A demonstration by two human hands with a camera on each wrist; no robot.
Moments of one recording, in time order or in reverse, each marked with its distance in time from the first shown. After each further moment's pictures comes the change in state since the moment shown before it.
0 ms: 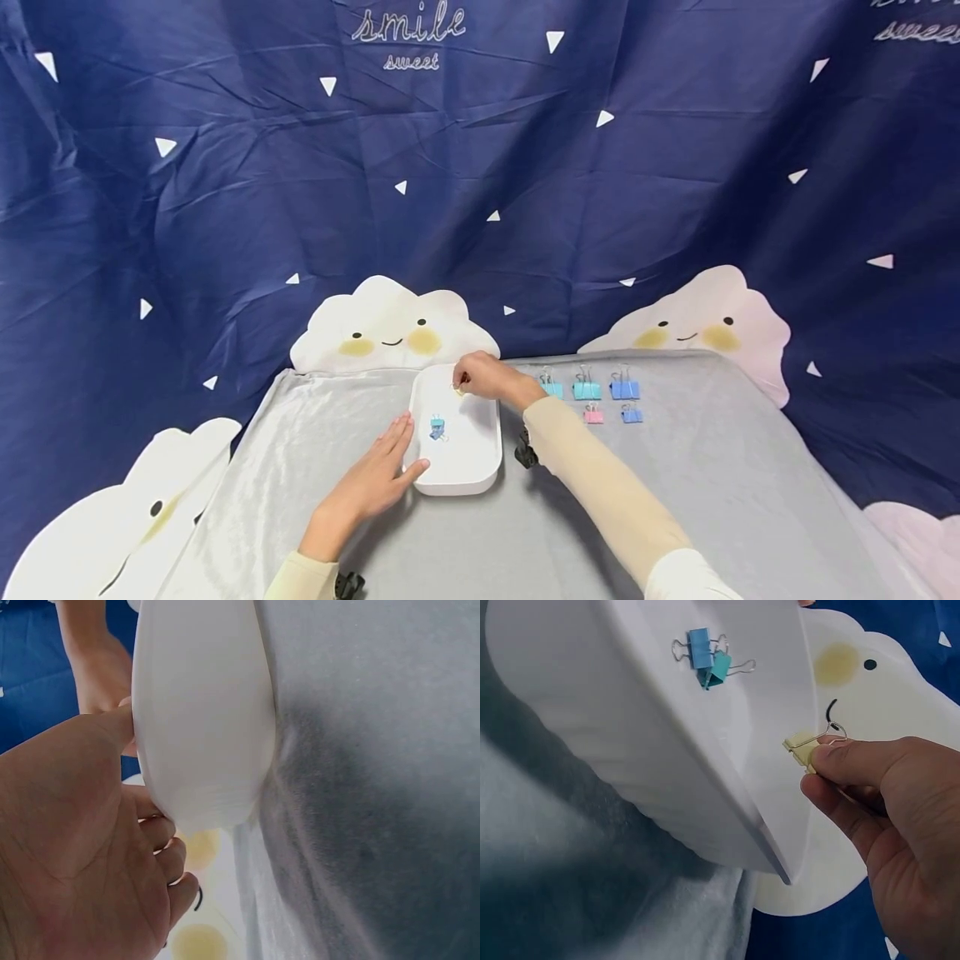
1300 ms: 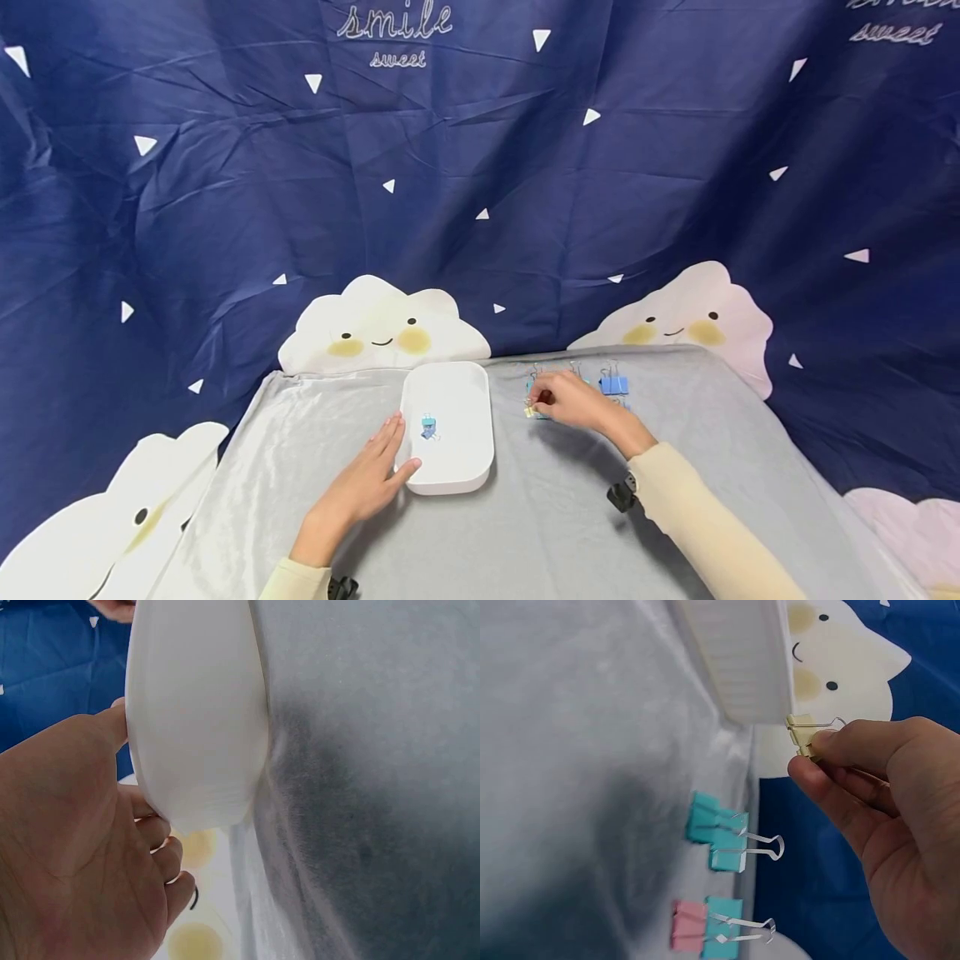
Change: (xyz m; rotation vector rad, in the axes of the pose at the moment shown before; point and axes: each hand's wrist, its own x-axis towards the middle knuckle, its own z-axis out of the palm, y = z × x) left_hand 0.001 -0.004 0.006 0.019 0.013 -0.002; right_hand -0.148 0.048 -0.032 0.069 0.142 0.059
